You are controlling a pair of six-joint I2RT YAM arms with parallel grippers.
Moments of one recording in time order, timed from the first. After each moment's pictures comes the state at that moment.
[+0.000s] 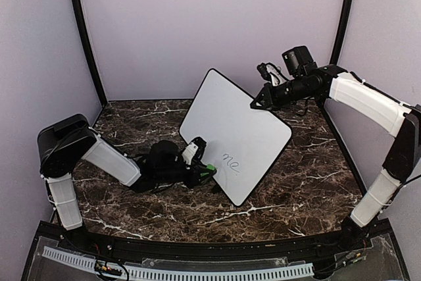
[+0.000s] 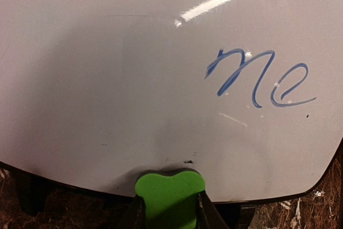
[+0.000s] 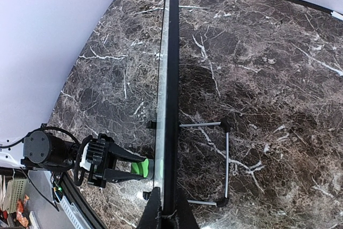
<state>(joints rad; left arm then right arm) -0.86 1.88 0.73 0.68 0.20 -0.17 0.53 1.62 1.55 -0.70 -0.44 0.27</state>
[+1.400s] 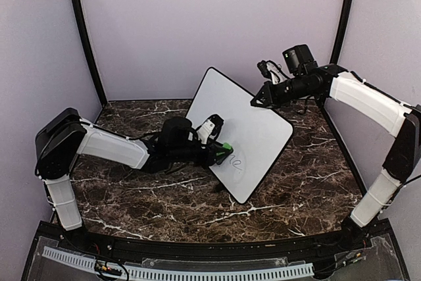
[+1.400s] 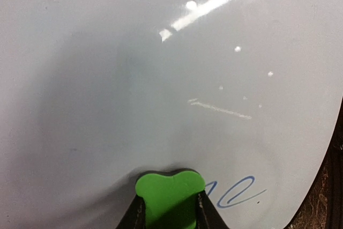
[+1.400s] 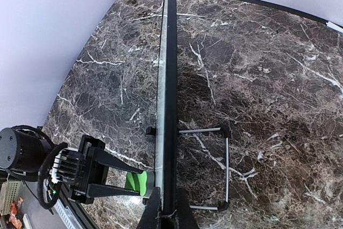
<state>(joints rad) -0.88 1.86 1.01 0.43 0.21 -0.08 0.52 1.62 1.55 -0.68 -0.41 0.25</state>
